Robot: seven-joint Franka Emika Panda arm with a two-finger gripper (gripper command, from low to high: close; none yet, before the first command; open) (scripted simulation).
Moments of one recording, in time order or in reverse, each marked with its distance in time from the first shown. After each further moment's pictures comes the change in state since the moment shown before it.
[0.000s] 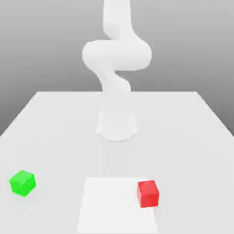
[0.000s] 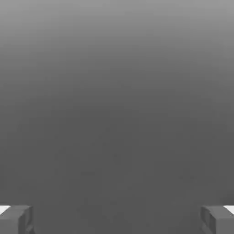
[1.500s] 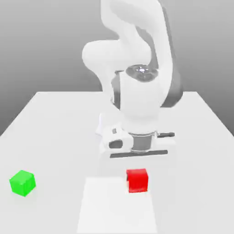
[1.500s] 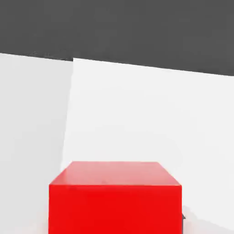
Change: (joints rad) arm -0.045 0.763 0.020 -0.343 -0.019 0.388 -0.113
